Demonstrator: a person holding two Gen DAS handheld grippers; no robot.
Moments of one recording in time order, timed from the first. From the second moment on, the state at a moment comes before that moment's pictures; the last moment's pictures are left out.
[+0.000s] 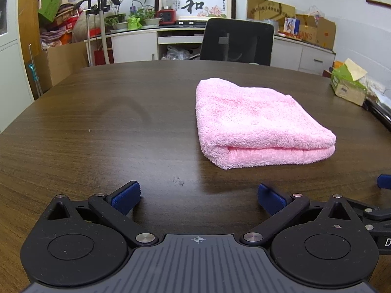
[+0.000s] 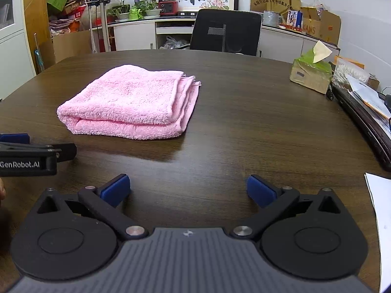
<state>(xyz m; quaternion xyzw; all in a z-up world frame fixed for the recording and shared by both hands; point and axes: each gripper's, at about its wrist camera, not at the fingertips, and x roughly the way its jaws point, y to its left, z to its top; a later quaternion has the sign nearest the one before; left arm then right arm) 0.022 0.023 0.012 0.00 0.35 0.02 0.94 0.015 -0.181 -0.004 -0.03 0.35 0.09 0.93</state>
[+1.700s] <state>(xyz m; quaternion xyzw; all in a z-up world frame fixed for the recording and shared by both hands) 0.021 0.024 0.012 0.00 0.35 0.02 0.94 0.015 -0.177 -0.004 -0.03 0.35 0.10 0.93</state>
